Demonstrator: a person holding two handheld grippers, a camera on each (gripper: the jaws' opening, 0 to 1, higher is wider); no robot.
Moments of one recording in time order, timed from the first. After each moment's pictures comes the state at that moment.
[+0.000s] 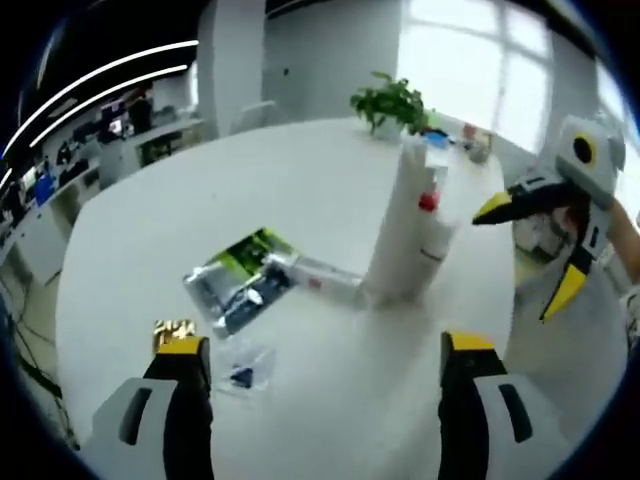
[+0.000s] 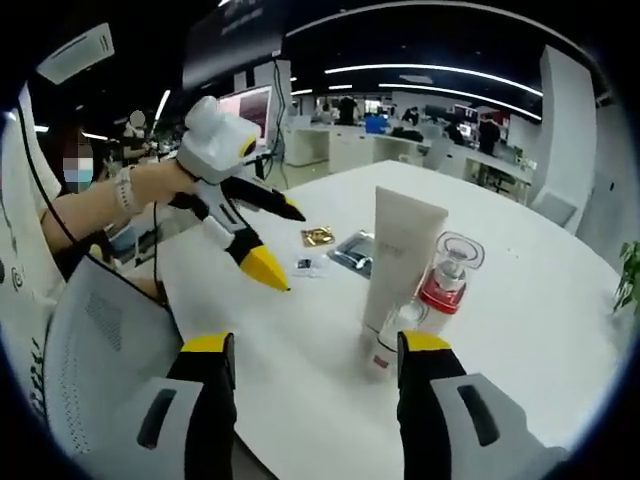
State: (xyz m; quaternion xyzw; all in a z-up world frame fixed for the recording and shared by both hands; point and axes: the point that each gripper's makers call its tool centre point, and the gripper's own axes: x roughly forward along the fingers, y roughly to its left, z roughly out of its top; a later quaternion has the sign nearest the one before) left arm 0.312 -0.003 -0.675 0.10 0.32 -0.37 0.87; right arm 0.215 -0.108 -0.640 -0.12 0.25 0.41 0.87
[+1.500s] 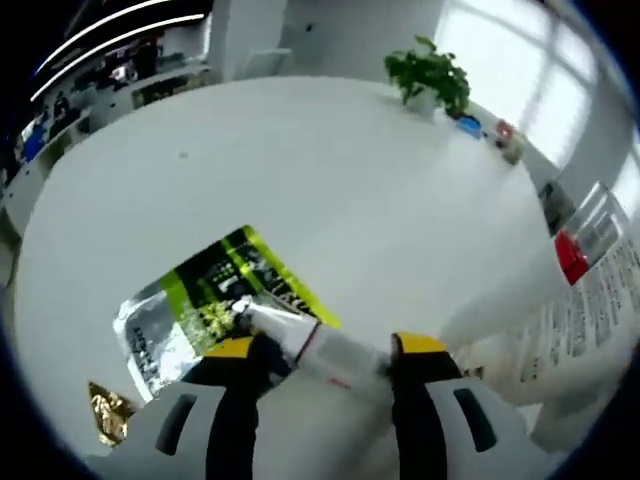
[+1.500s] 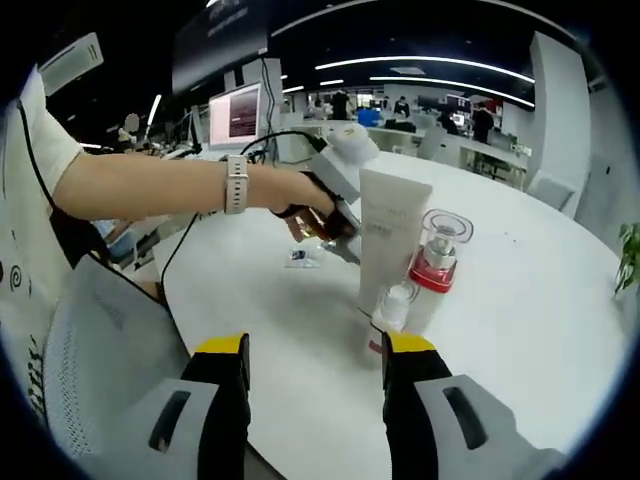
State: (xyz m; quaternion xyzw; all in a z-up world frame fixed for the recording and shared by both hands) left arm 0.404 -0.075 -0.751 0.10 0.43 -0.35 0.83; right arm 0.215 -0.119 -0.649 -0.11 0.27 0.40 0.87
